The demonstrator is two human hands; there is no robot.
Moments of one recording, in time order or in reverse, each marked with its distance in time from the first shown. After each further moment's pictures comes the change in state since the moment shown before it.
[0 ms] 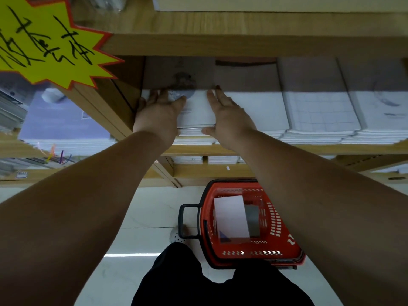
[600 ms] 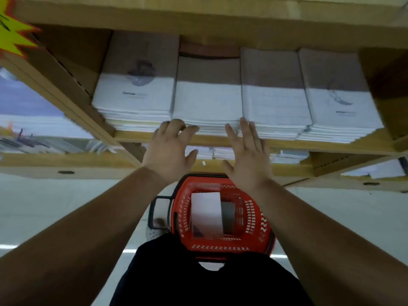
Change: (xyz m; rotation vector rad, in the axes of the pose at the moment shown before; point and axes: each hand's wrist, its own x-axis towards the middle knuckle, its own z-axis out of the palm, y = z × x) left_hand -0.084 0.135 0.042 -0.283 0.336 0.210; right_hand -0.140 0.141 0.036 -0.140 0.193 0.003
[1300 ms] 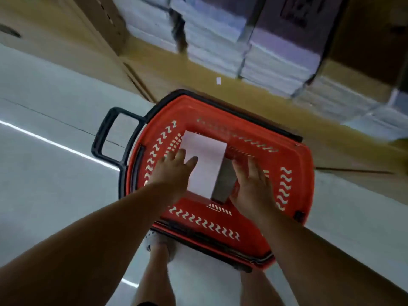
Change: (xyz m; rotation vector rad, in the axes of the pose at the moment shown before) left_hand -0.176 0.038 0.408 0.079 -0.854 -0.451; right_hand -0.087 0.155 0.380 -0.016 -0.649 -0.022
